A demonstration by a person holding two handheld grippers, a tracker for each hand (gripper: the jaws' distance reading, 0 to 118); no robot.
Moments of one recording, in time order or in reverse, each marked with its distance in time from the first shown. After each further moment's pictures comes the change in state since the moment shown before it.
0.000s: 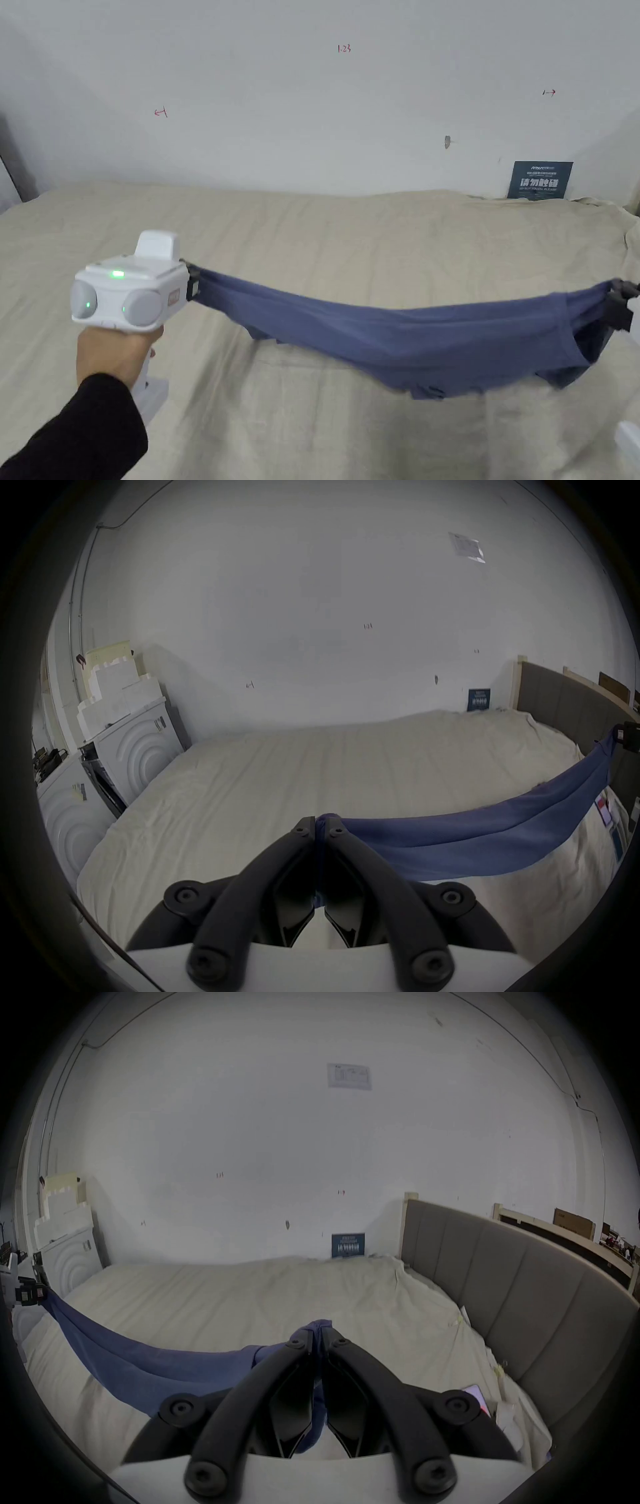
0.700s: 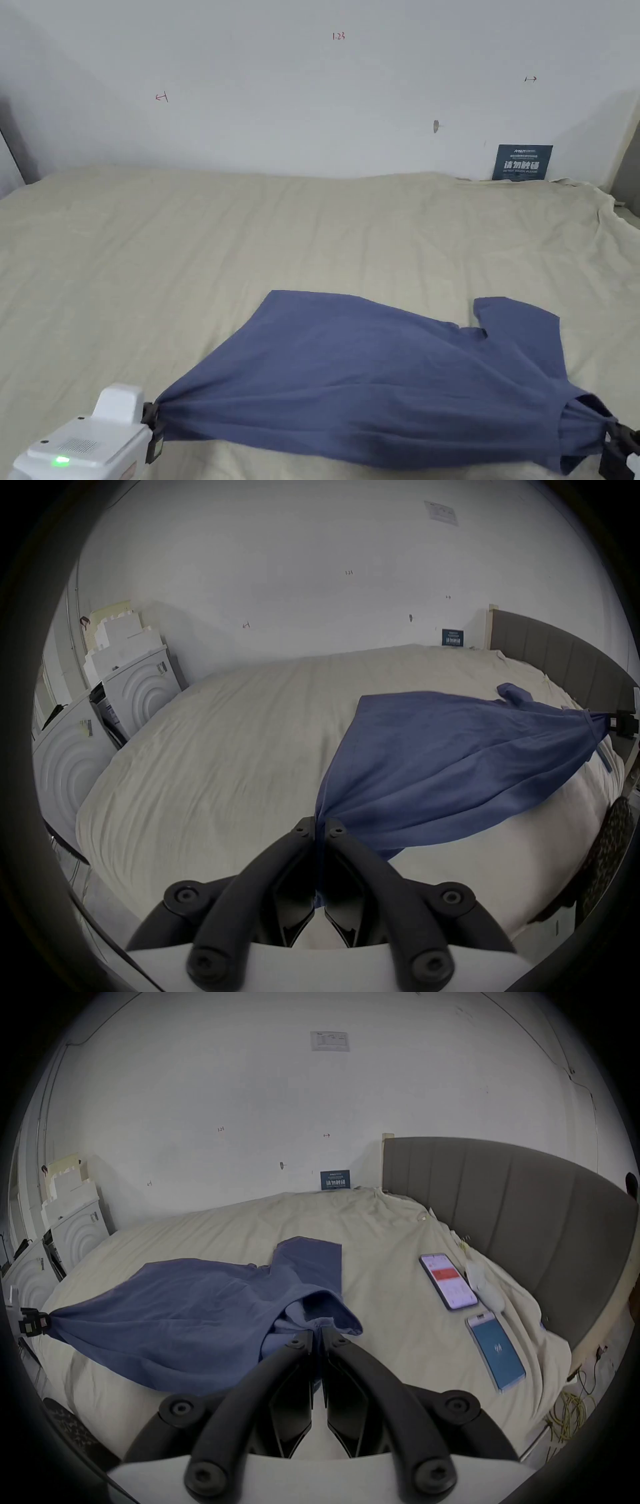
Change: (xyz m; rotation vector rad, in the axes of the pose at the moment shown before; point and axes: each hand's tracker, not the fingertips) left arm -0.026 -0.209 0.136 -0.181 -0.052 -0.028; right arm -0.001 -0.161 0.166 -0.171 -0.018 -0.064
